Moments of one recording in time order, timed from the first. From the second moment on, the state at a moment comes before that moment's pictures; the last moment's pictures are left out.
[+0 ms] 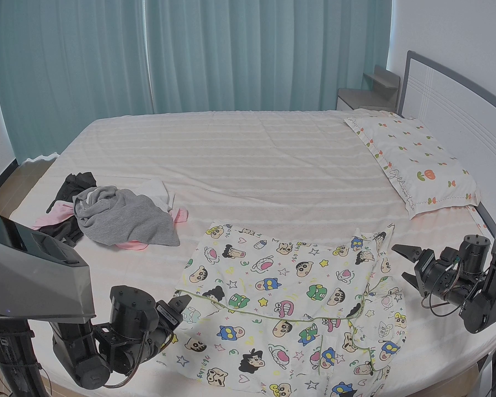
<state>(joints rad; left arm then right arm) -0.56 2.14 -0.17 -1.38 0.28 -1.21 -0.01 2.10 -0.18 -1.55 0.34 0.93</state>
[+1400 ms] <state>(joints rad) -0.25 2.17 -0.13 -1.55 -0.09 -0.78 0.00 2.10 -0.17 -1.55 0.34 0.93</state>
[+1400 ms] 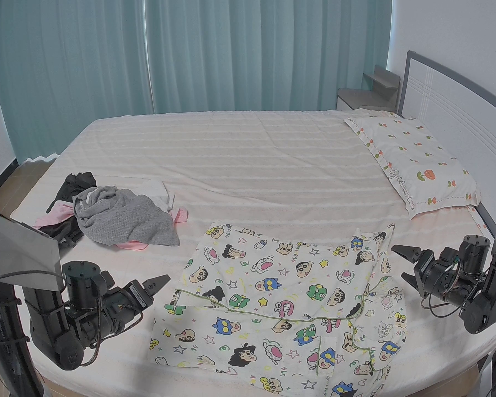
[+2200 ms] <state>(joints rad) -0.21 2.42 -0.27 -1.55 -0.22 -0.53 0.01 2.10 -0.16 -1.55 0.34 0.93</state>
